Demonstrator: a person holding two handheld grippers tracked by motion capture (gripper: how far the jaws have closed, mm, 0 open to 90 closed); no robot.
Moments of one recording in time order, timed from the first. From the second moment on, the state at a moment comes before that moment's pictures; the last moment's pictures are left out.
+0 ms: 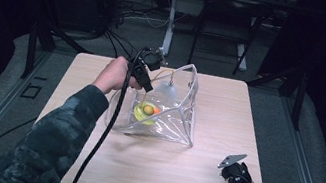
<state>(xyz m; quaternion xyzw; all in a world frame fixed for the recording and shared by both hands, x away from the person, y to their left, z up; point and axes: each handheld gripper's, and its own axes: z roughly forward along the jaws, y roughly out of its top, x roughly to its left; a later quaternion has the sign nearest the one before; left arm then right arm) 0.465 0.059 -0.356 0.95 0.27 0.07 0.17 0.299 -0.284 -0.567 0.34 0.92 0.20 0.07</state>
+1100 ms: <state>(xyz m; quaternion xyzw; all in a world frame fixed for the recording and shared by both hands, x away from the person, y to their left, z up) 0.482 0.064 -0.401 0.94 0.30 0.04 0.17 0.299 -0.284 -0.567 0.34 0.91 0.20 0.07</state>
